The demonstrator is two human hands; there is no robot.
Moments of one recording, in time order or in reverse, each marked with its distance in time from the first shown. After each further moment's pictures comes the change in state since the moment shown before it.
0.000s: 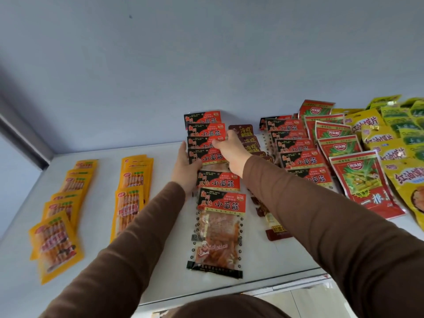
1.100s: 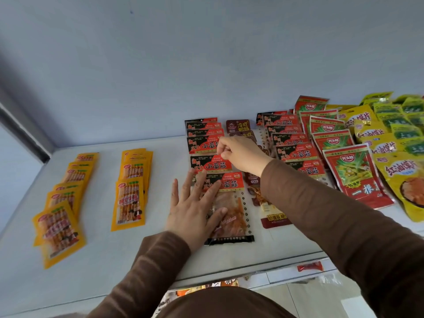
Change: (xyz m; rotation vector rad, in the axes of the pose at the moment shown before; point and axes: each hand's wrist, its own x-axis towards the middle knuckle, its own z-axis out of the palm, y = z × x) left_hand -0.118 -0.039 -0.003 1.479 -0.087 0.480; right_hand -0.047 0.000 -0.048 -1.209 -0.158 -0.593
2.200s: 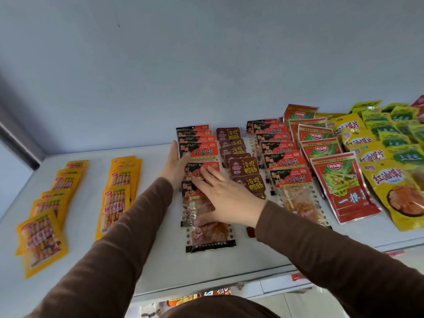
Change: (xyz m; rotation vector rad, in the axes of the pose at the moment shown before) left_hand 0.121 -0.030 -0.016 -1.376 0.058 -0.434; right_hand -0.068 -0.020 0.028 -0.227 -0.253 -0.204
